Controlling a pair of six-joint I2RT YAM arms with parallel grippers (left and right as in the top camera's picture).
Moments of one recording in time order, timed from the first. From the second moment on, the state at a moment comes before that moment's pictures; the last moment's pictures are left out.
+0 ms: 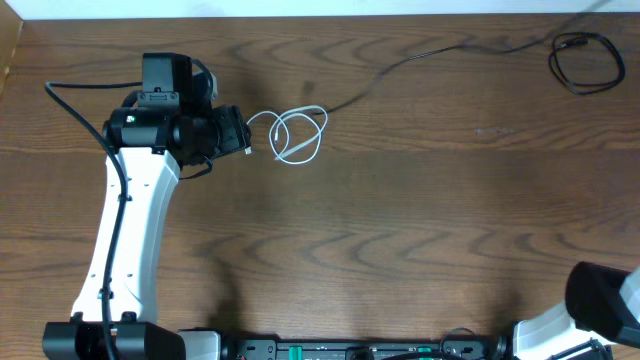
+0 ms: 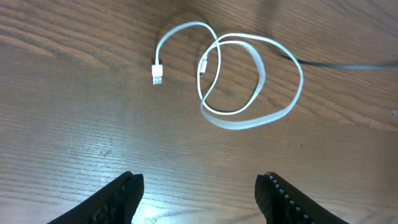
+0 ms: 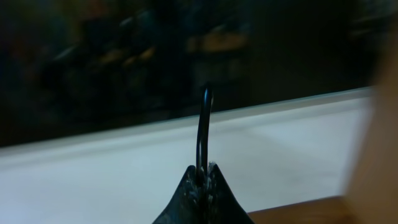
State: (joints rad) left arm -0.01 1.50 1.40 -1.02 0.23 -0.30; right arm -0.25 1.77 2.56 -0.84 -0.11 0.13
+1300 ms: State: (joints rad) left arm -0.01 1.50 1.40 -0.97 0.23 -0.30; right arm -1.15 1.55 2.59 -0.81 -0.54 0.56
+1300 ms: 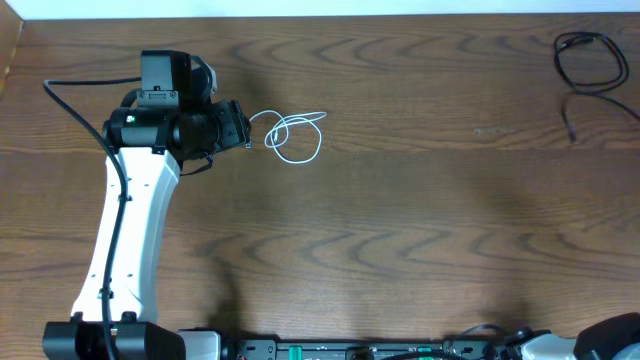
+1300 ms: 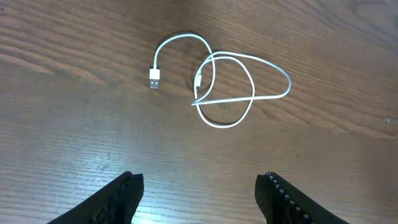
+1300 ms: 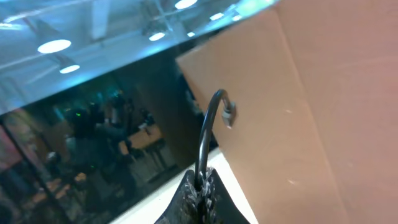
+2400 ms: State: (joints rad) left arm -0.01 1.50 1.40 -0.95 0.23 -0.31; right arm -0.71 2.31 2.58 -1.22 -0.06 0.14
